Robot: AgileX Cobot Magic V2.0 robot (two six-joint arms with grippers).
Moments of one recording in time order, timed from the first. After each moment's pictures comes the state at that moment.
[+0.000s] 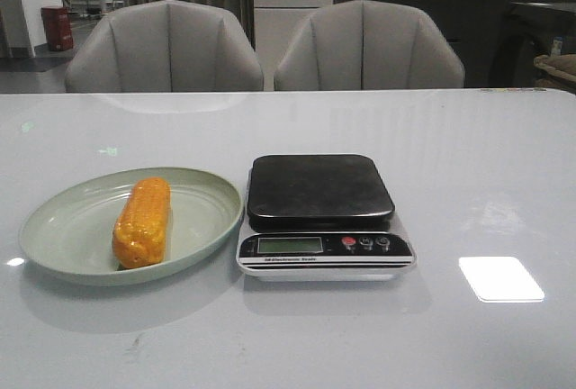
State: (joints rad) left arm 0.00 -0.01 0.01 0.11 0.06 -0.22; right arm 0.44 0.07 -0.15 0.20 0.12 -0.11
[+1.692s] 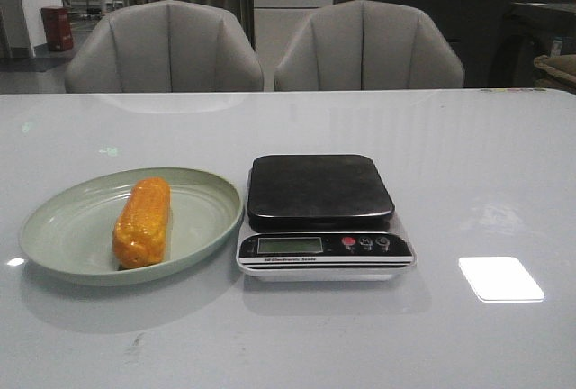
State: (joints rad) left arm 0.00 -0.01 0.01 0.11 0.06 -0.21; right arm 0.03 -0.01 0.03 0.06 -0.04 -0.11
